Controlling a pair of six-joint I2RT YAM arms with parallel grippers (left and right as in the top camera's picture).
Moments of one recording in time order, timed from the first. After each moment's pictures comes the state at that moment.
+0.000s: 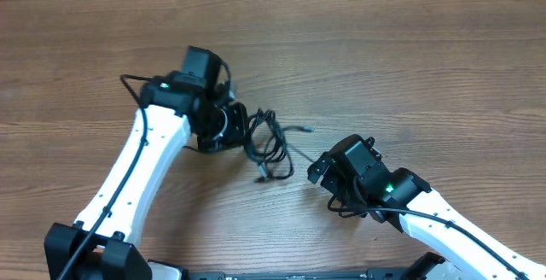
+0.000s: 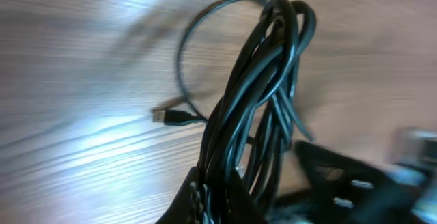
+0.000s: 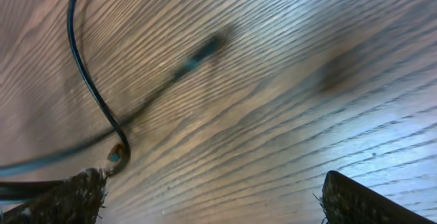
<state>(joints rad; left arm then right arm) -0.28 1.56 1.31 -1.13 0.40 -0.49 0.67 1.21 0.69 -0.63 -0.07 1.24</state>
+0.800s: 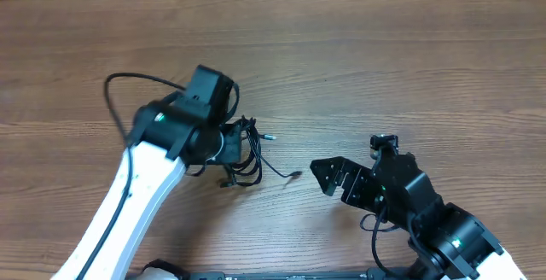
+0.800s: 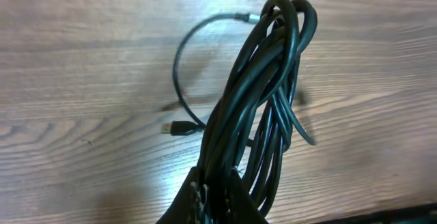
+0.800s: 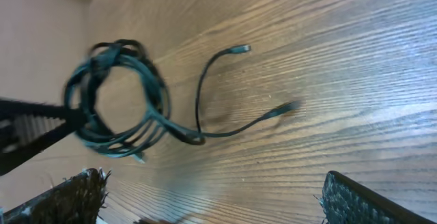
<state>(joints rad) -0.40 1.34 1.31 -1.25 0.06 -0.39 0.67 0.76 0.69 -0.63 -0.12 1.02</state>
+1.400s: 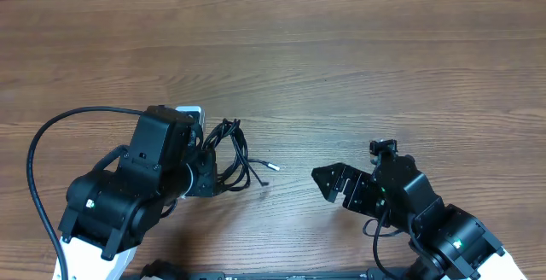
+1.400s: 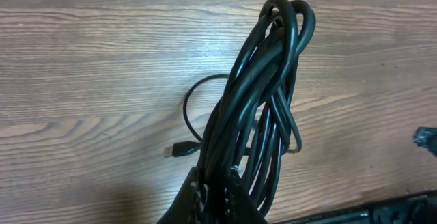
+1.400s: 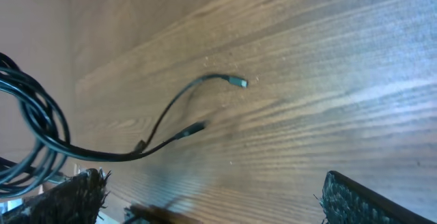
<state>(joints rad) -0.40 1.03 1.32 -1.33 0.04 -0.39 0.67 0.75 0.69 -0.70 -0.15 1.01</state>
